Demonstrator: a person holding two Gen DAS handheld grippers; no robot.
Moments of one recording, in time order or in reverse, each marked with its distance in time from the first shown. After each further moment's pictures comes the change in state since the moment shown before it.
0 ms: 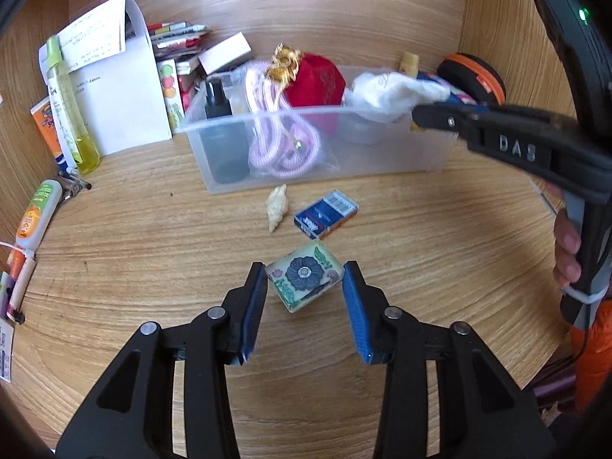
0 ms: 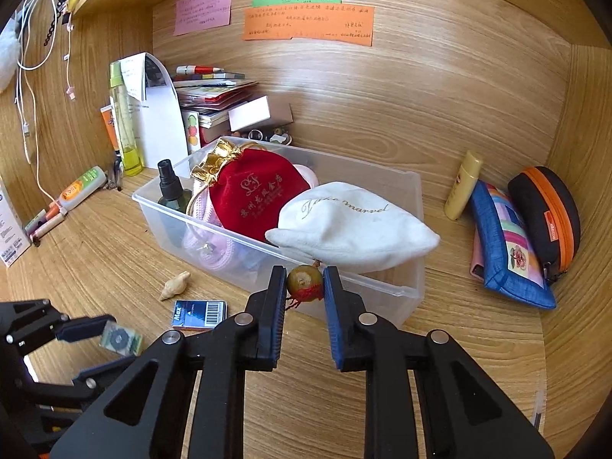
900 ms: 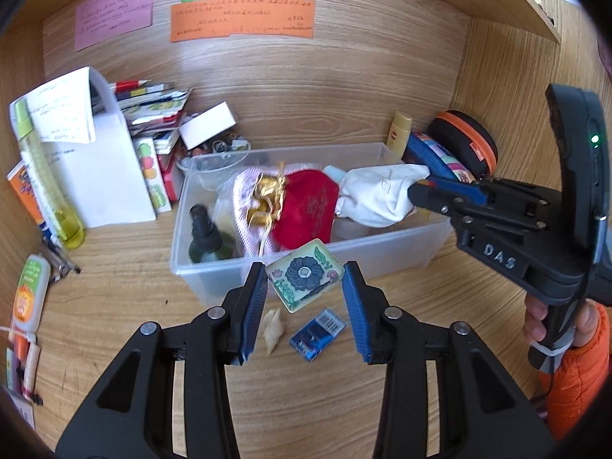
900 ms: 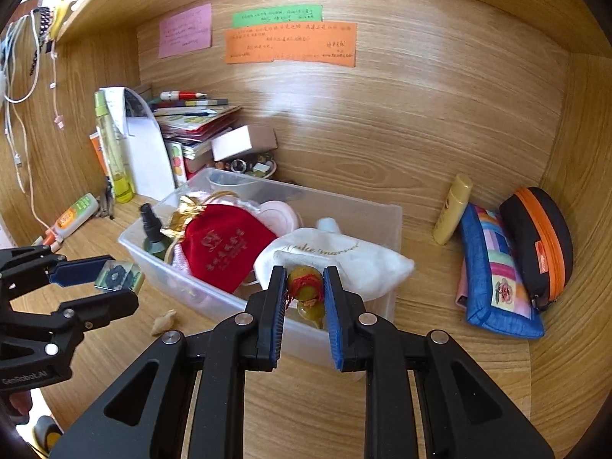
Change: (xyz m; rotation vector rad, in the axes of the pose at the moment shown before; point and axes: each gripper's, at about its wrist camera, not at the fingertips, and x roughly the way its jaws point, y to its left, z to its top) left arm 0.002 0.008 0.090 0.012 -0.080 -0.088; right arm 0.009 -0.025 0.035 0.024 -0.017 -0.006
